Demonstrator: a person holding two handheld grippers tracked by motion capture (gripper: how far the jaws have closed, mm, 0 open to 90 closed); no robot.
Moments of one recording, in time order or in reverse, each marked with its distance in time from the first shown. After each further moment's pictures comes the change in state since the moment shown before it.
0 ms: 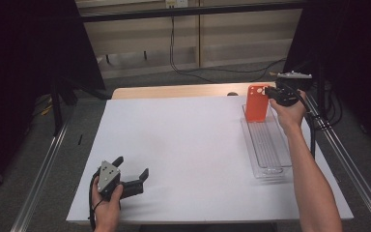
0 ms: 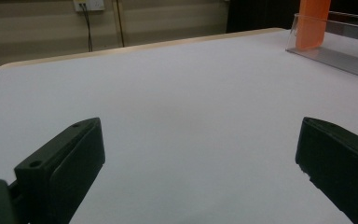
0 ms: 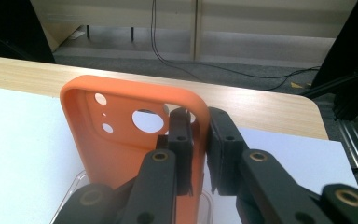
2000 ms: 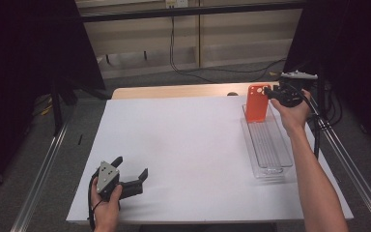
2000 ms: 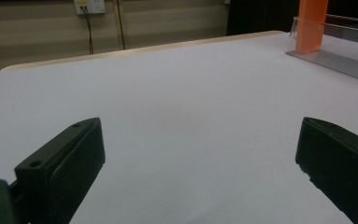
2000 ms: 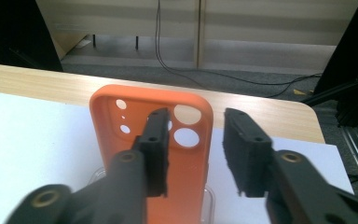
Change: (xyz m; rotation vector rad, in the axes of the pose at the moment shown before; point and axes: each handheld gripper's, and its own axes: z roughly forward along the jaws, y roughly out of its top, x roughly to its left) left arm 0.001 0.001 -0.003 -0.009 -0.001 0.004; right arm 0.001 0.003 -0.018 -0.033 0.019 0.004
